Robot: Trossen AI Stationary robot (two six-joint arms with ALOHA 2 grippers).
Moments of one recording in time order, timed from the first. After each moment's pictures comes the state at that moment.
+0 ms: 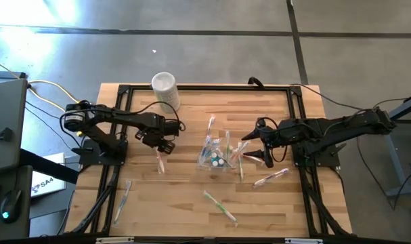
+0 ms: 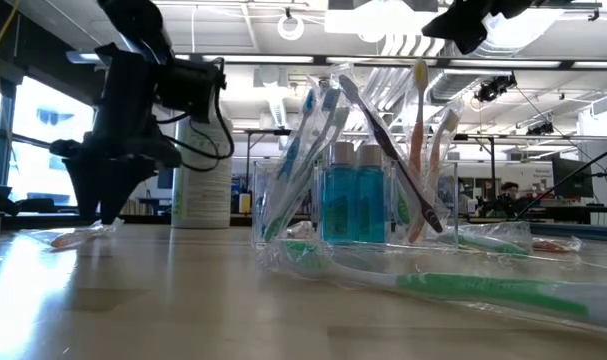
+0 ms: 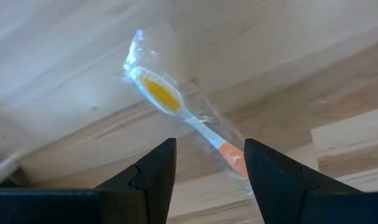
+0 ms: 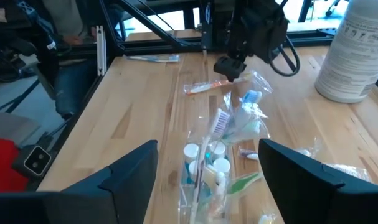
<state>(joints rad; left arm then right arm) 0.18 1.51 0.84 -0.94 0.05 -0.96 0.15 0.91 0.73 -0.22 0.04 0.14</state>
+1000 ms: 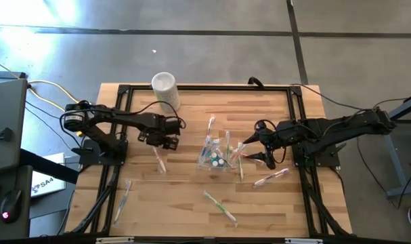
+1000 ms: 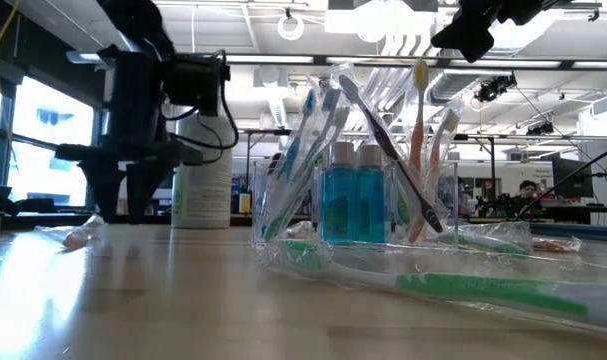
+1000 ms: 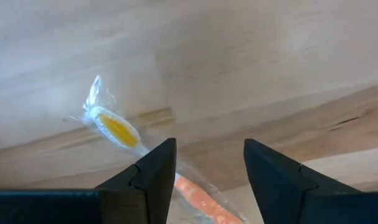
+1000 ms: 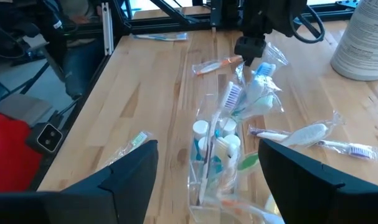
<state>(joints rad) 0.18 1.50 0.83 -0.83 0.01 -1.15 0.15 0.91 0.73 -0.29 0.00 0.15</state>
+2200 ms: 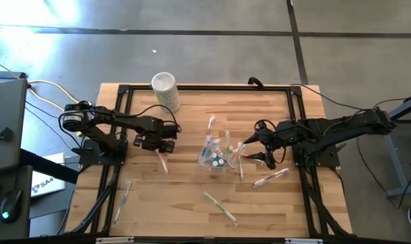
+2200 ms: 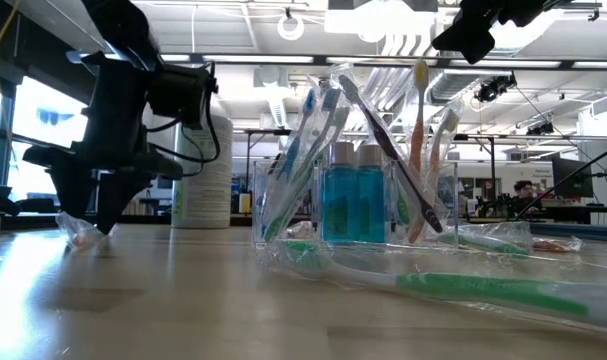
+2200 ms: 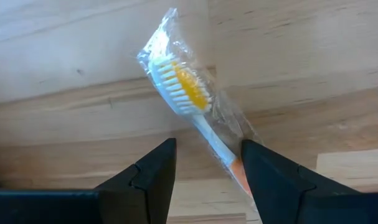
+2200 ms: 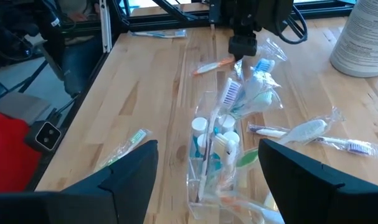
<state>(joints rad) 0.15 1.50 0.75 -0.83 0.07 -1.25 0.15 0.91 0.73 -0.30 0.00 0.16</state>
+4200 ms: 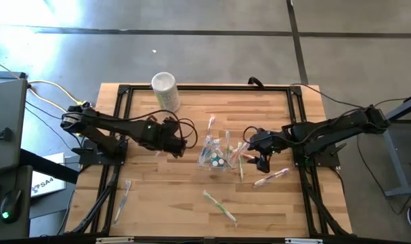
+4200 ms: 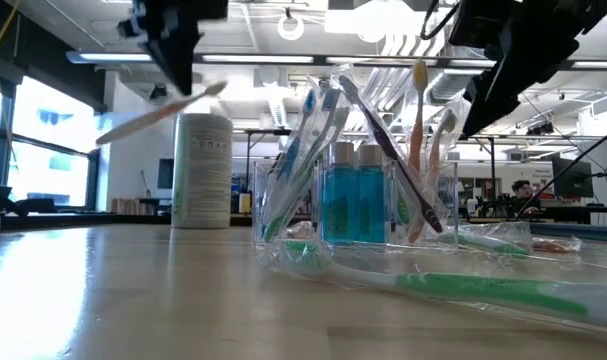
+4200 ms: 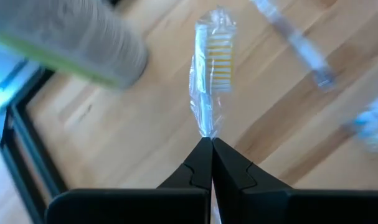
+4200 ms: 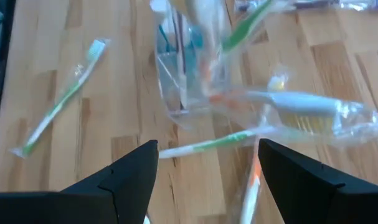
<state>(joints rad) -0.20 1.50 1.38 -1.30 -0.59 -0.97 0.15 1.08 0.73 -0.53 0.00 0.35</state>
